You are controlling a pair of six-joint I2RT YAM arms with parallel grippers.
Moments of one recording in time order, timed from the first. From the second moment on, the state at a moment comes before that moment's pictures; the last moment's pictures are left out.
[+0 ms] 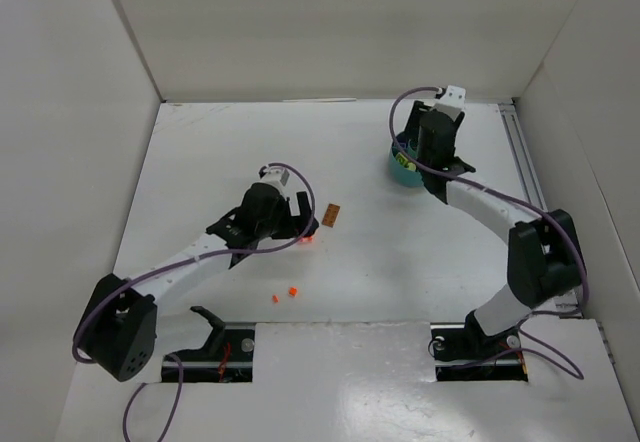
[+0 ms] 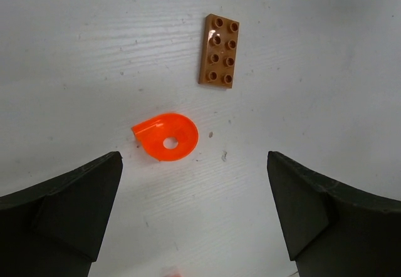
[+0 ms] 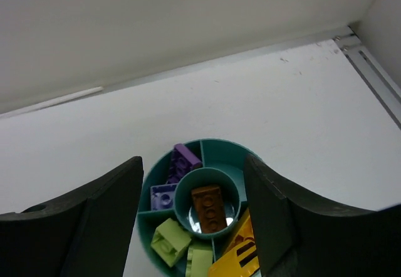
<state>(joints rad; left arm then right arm) -0.59 1.16 0.61 -0.12 0.03 -0.58 0.37 1.61 1.09 0.34 0.66 0.22</state>
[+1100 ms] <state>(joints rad) -0.73 1.91 1.17 -0.15 -0.19 -0.34 0.03 0.92 0.75 -0.21 -0.03 -0.08</state>
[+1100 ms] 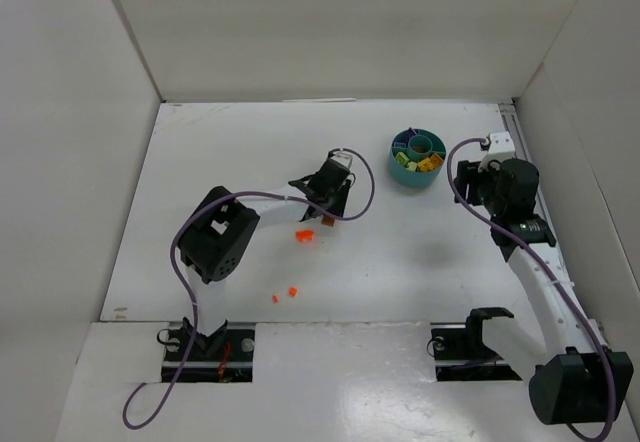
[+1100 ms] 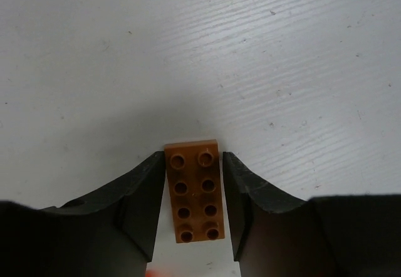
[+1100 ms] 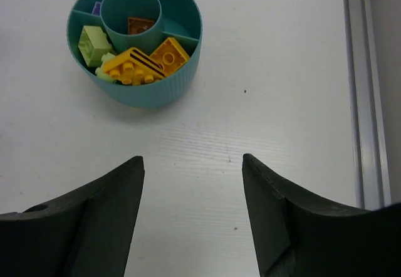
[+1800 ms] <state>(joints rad) -0.80 1.88 1.24 -0.16 -0.30 -0.46 0.03 0.70 0.73 -0.31 0.06 -0.14</state>
